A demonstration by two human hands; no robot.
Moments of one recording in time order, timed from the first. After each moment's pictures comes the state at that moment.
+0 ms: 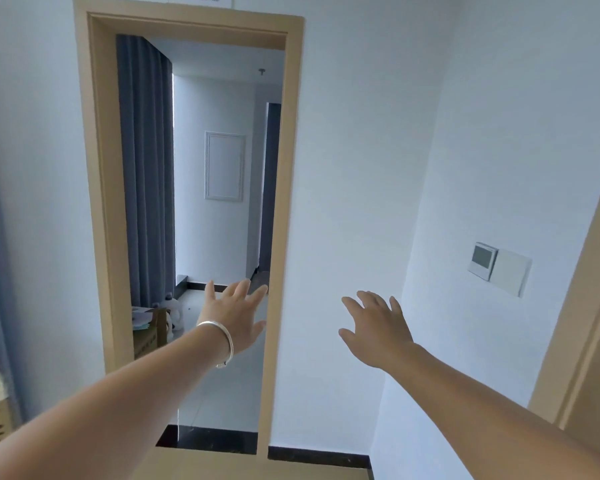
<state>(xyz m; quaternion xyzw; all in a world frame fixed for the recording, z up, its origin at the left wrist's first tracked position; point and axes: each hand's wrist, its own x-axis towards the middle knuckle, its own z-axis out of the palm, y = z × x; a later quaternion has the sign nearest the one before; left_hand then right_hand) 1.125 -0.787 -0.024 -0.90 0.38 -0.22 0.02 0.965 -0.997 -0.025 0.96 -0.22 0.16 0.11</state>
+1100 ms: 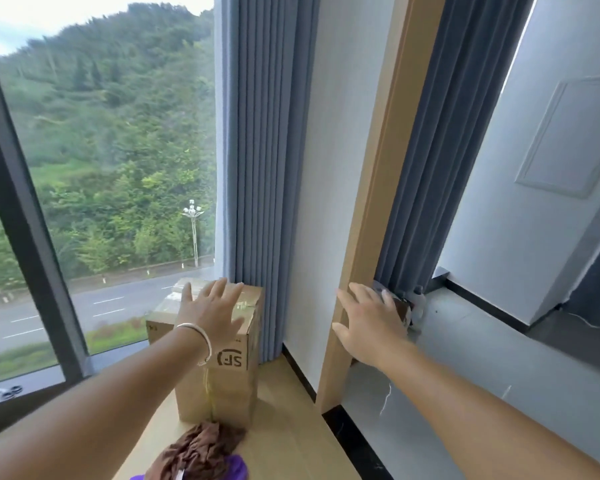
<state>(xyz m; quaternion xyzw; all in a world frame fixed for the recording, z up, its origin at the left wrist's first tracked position) 1.522 -0.550 -0.161 -0.98 -0.15 -0.11 0.06 1.597 -0.829 -0.126 0.95 0.29 0.13 0.01</state>
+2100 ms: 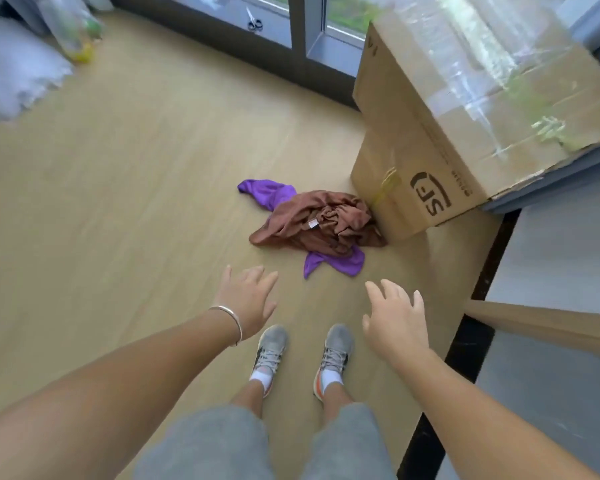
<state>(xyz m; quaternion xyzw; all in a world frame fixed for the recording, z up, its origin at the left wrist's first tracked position) 1.505 -0.515 -0.594 -0.82 -0.48 0.29 -0.16 1.754 -0.601 -0.584 0.75 0.60 -0.24 0.17</state>
